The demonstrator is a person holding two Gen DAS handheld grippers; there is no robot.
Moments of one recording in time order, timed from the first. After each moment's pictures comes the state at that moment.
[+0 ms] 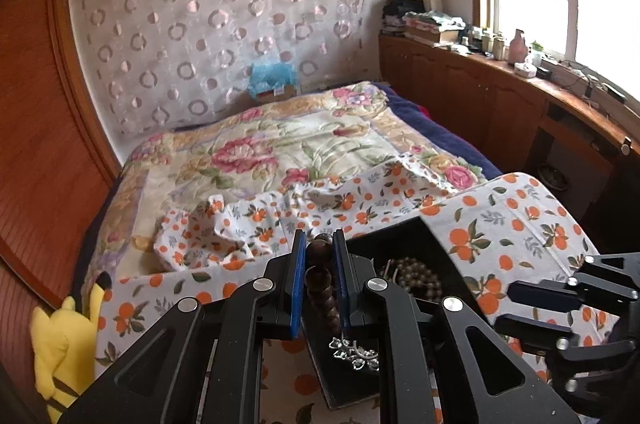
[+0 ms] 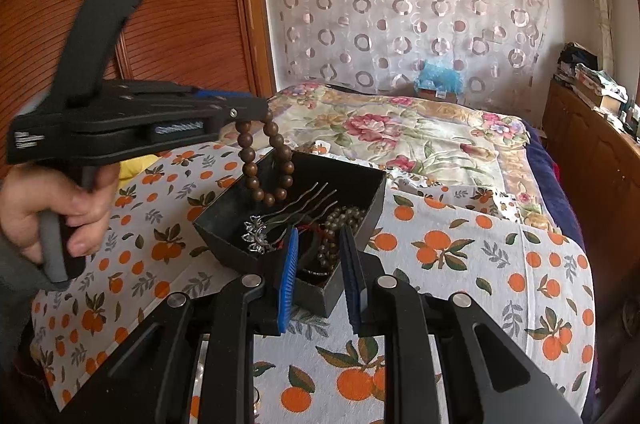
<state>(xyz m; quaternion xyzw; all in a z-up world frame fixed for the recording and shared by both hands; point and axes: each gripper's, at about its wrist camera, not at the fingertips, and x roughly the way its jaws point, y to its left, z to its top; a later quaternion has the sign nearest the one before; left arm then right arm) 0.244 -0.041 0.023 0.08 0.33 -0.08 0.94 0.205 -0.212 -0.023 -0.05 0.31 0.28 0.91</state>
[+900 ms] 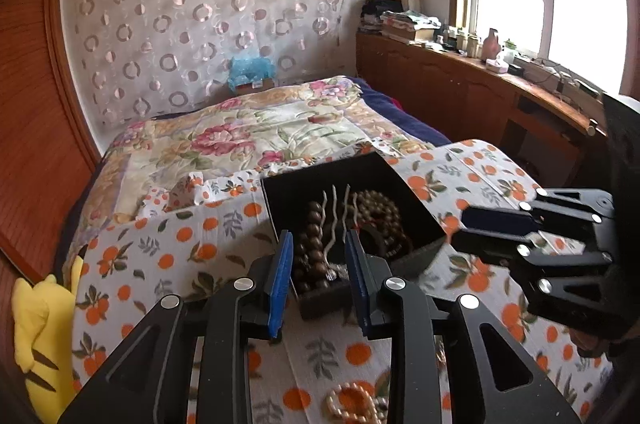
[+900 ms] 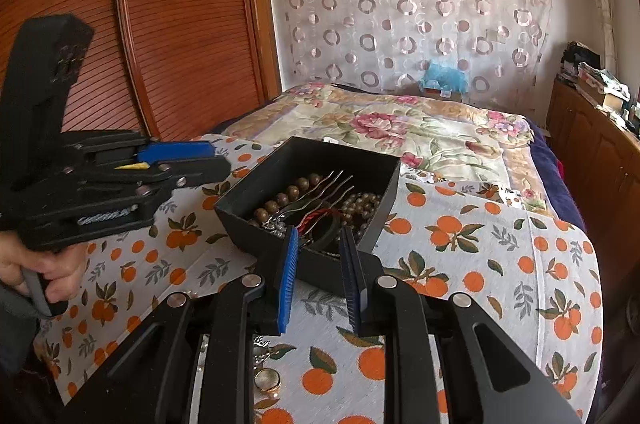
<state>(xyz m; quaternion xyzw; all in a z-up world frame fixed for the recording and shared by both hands) 0.163 -0.033 0.007 0.06 0.33 -0.13 0.93 0.181 -0.209 -0.027 -0.05 0.31 0.29 0.90</state>
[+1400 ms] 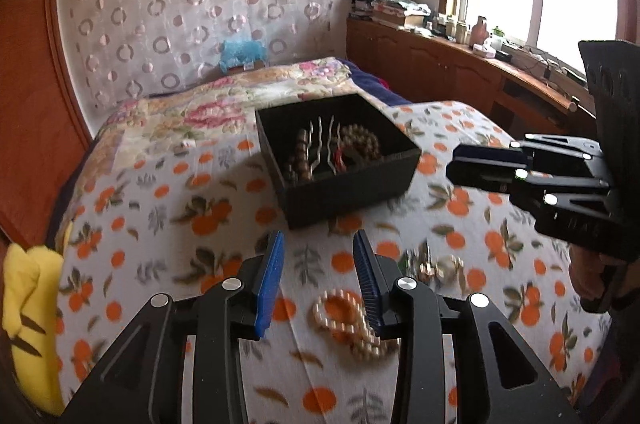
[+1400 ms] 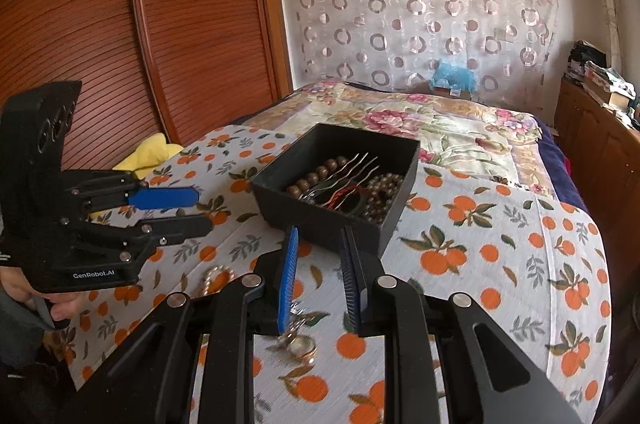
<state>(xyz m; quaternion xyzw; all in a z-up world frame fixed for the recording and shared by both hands) 0.104 -0.015 -0.027 0.05 0.36 -0.14 0.92 0.146 -0.208 -0.031 -0.05 0.31 0.31 0.90</state>
